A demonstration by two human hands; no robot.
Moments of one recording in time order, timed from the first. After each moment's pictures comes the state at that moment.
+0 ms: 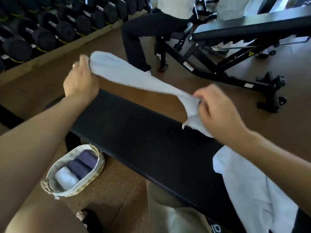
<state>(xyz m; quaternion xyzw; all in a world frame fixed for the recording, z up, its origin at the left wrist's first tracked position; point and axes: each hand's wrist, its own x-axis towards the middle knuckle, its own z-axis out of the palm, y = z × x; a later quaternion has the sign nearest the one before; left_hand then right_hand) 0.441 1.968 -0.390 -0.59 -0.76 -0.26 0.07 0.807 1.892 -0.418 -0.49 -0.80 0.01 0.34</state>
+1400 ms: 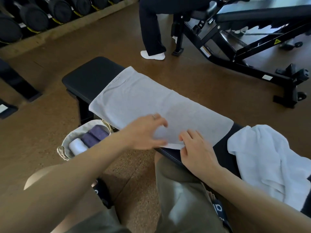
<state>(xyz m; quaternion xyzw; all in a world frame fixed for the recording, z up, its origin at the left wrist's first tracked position) 0.500 1.835 -0.519 -0.85 -0.49 -0.06 -0.19 0.731 1.782 -0.531 -0.54 -0.82 0.11 0.14</state>
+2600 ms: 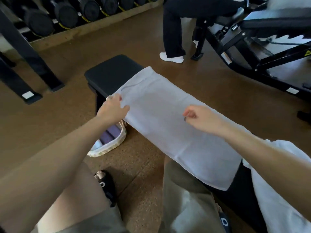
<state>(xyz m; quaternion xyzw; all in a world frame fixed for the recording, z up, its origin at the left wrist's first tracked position) 0.392 1.853 -0.520 -0.51 -0.82 -0.15 -0.19 0.709 1.906 -0.503 -0.52 -0.79 0.31 0.08</state>
